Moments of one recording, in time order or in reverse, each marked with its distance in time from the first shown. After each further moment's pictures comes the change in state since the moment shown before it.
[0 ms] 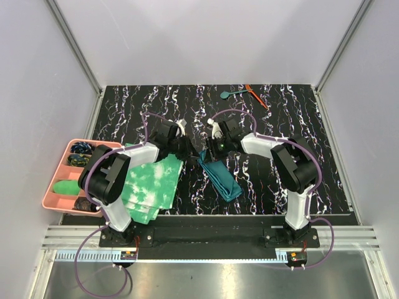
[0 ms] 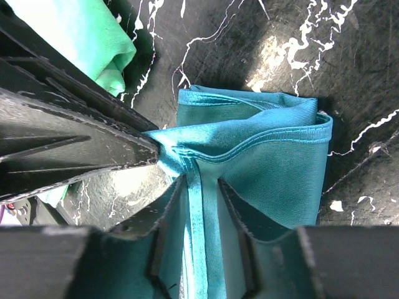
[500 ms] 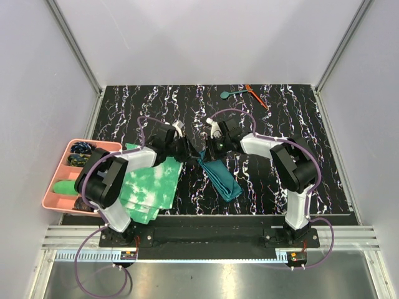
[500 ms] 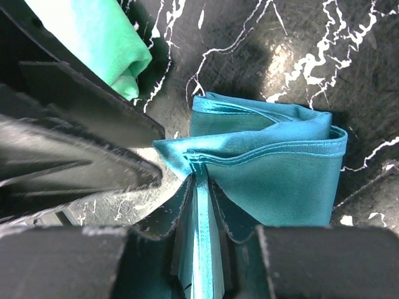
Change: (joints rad) left arm 0.003 -0.039 -0.082 0.090 -0.014 -0.060; right arm 0.004 0.007 0.000 0.039 -0.028 -0.001
